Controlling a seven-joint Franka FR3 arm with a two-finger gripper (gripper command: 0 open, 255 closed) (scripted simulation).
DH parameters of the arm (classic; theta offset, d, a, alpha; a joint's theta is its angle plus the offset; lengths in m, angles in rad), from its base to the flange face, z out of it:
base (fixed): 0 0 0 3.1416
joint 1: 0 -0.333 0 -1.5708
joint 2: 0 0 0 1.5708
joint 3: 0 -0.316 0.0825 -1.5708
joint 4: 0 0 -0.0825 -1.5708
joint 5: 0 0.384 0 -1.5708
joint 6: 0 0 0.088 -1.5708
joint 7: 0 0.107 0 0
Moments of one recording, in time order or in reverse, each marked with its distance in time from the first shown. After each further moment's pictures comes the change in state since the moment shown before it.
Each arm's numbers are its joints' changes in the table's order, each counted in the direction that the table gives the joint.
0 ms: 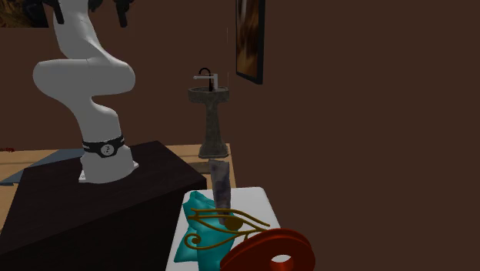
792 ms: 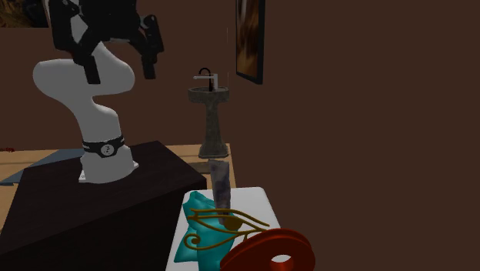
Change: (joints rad) arm -0.088 -0.335 0.033 0.022 -0.028 -0.252 -0.254
